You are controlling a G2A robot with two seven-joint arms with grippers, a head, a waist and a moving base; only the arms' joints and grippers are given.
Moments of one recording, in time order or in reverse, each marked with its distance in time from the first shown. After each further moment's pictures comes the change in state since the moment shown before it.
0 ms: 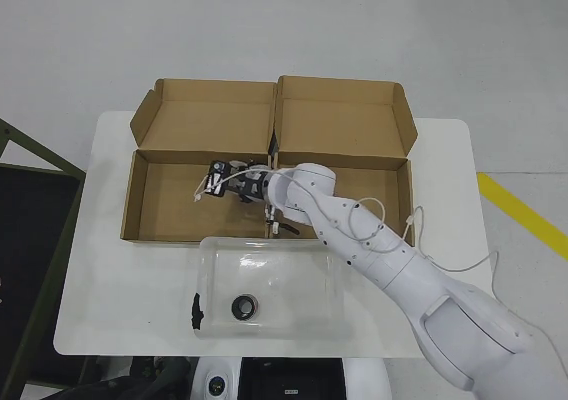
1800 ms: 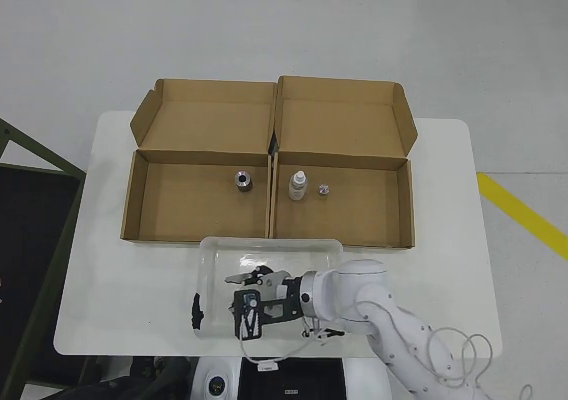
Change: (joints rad) left arm 0.000 0.000 0.000 0.000 0.000 0.000 0.000; right arm -0.732 0.235 0.319 -0.875 -0.124 -0.496 0.045
